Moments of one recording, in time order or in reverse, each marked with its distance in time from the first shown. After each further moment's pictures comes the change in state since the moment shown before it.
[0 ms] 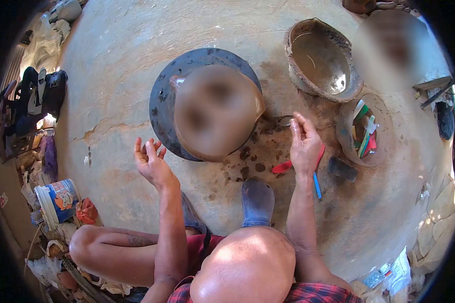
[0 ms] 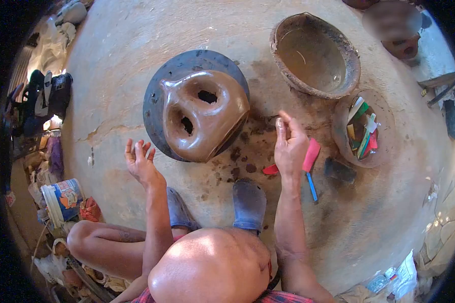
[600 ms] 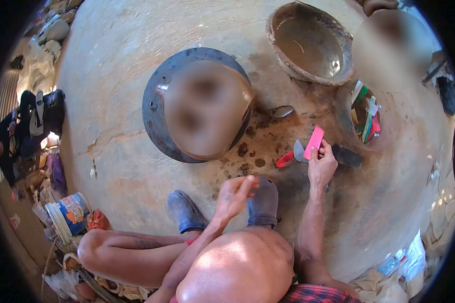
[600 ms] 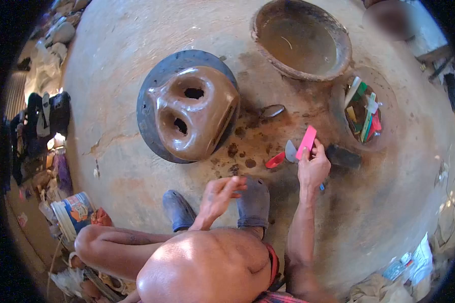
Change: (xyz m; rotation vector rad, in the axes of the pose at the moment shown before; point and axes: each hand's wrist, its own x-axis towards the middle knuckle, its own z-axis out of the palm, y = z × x) left_hand -0.146 -0.039 -0.005 0.513 -1.224 -0.342; right_hand -0.056 0.074 -0.073 -0.387 0.201 0.315
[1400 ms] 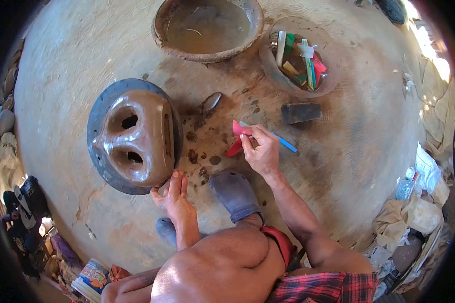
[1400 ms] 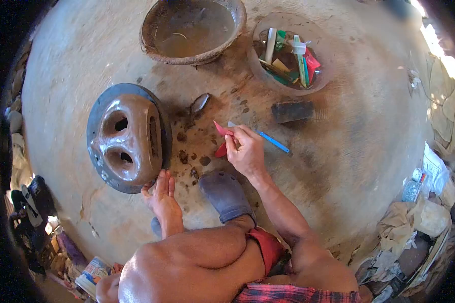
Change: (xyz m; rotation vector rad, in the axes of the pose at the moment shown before) left_hand 0.024 0.030 -0.012 -0.648 0.649 -0.042; right_hand -0.038 -0.031 0.000 0.291 -0.094 -0.241
